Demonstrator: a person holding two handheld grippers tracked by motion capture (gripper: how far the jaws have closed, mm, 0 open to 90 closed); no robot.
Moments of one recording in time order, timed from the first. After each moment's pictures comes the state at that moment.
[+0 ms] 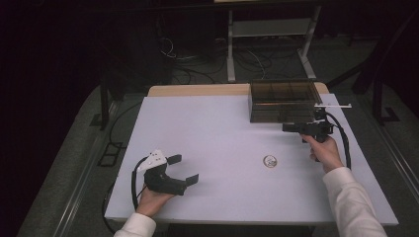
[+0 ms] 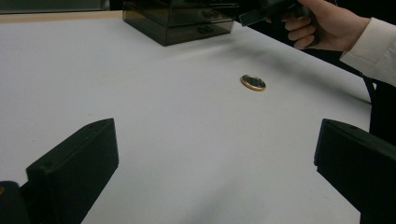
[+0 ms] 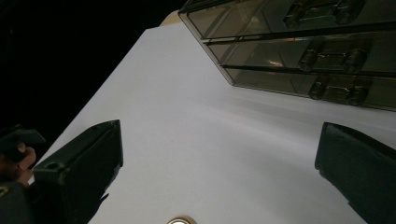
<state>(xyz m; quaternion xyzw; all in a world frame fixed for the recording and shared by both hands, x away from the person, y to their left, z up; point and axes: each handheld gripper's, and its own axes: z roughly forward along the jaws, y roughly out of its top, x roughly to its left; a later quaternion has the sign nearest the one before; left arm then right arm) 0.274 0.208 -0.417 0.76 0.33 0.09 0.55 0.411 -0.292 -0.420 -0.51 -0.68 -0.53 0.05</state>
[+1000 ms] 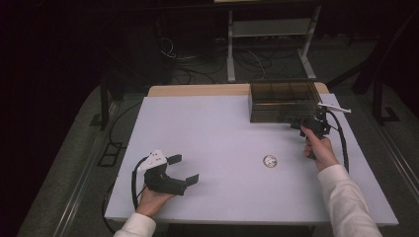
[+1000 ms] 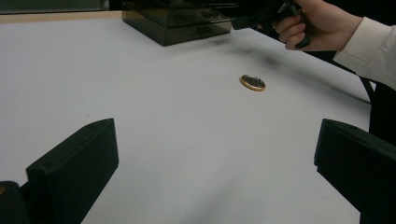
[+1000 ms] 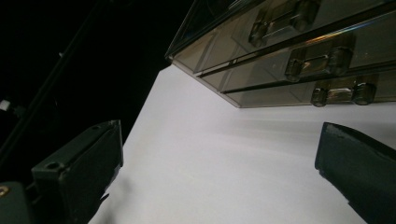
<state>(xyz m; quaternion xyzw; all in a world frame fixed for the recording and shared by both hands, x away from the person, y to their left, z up) 0.274 0.208 -0.417 0.76 0.33 0.09 0.56 0.425 -0.296 -0.437 -0.57 -0.57 -0.58 0.12</state>
